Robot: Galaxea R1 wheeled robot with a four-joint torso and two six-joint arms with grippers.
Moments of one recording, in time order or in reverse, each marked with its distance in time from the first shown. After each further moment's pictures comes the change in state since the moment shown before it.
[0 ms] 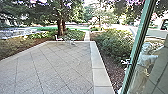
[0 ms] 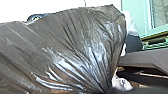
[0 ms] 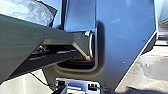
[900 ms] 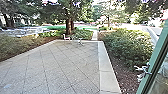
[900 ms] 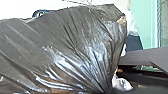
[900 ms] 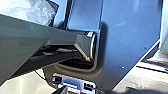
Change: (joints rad) left arm -0.002 0.002 0.000 0.000 -0.002 0.000; right arm -0.003 0.000 0.000 -0.005 -0.006 -0.003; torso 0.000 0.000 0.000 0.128
